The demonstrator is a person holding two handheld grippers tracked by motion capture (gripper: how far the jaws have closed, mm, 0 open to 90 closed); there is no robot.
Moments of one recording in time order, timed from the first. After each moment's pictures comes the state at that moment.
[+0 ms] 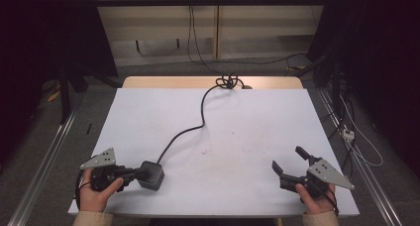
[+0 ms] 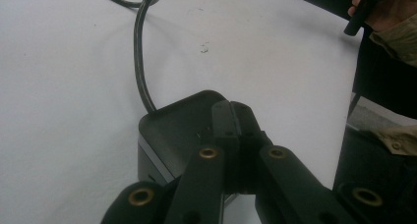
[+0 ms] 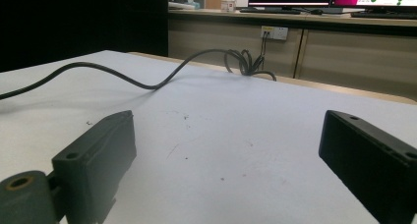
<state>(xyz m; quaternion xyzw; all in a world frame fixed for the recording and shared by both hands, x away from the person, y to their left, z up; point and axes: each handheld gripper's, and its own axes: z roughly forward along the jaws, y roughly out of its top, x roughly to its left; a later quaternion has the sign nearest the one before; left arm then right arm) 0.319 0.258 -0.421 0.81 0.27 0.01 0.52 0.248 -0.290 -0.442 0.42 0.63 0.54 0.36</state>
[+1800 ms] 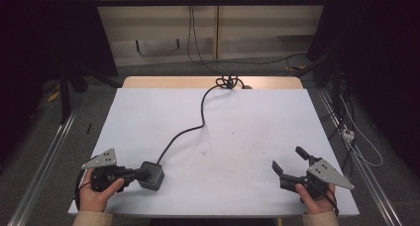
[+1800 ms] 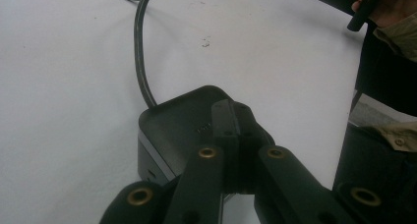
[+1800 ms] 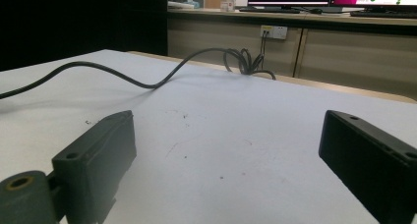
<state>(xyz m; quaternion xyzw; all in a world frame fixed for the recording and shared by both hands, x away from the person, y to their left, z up) 0.319 0.257 -0.422 0.82 0.27 0.01 0.51 0.248 -0.291 -0.443 0.42 0.63 0.54 0.36</state>
